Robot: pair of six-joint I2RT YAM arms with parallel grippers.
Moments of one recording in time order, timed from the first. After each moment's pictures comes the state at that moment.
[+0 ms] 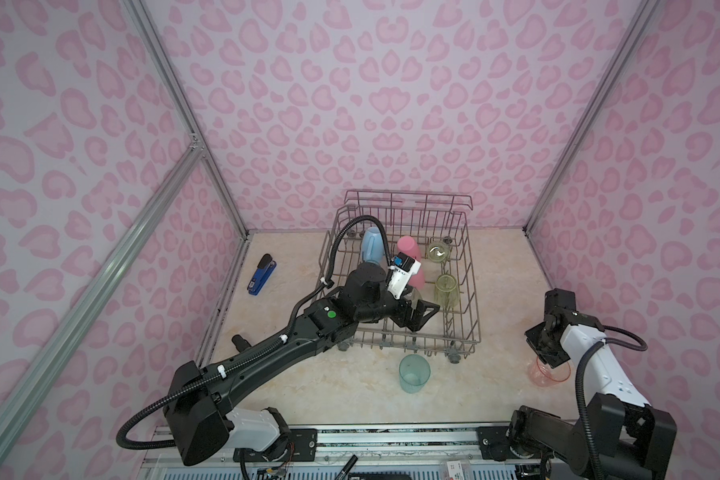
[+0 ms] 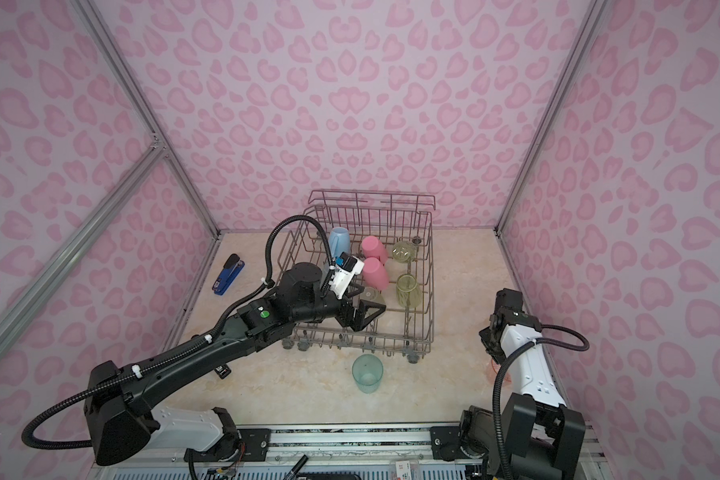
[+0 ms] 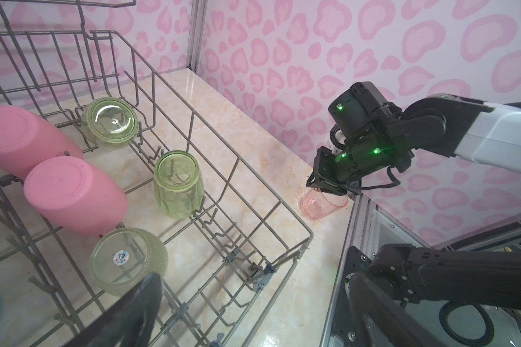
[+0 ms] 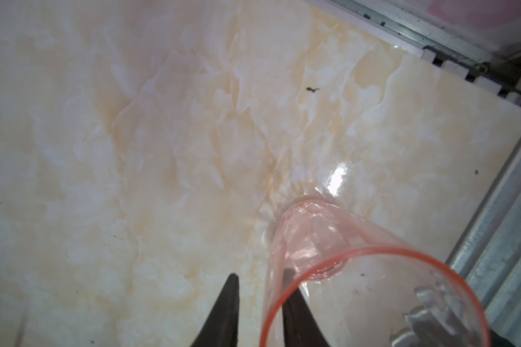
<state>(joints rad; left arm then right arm) -0.88 1.36 1.16 -0.18 0.28 -0.29 -0.31 1.19 0.78 -0.93 0.21 0.85</state>
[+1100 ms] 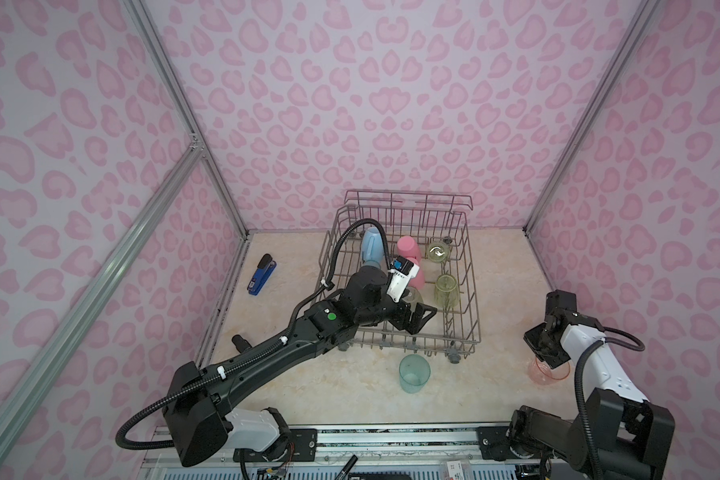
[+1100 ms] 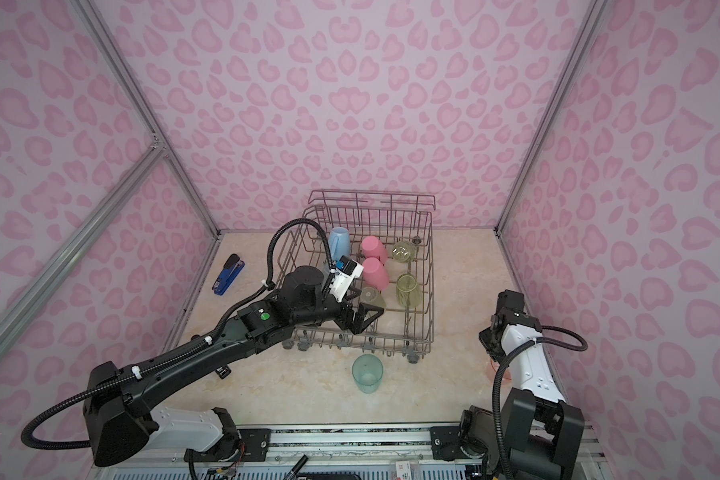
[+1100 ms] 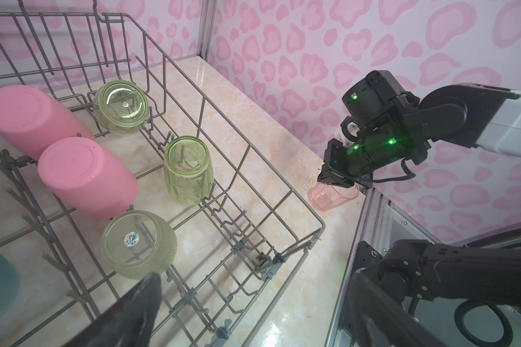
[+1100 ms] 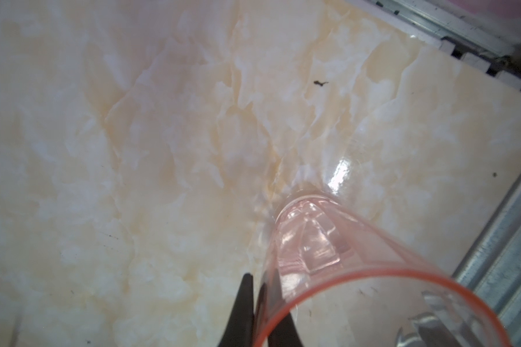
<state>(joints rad) -0.89 1.36 1.14 -0.22 0.24 -0.29 -0.33 1.20 0.77 -0.90 0.17 0.82</state>
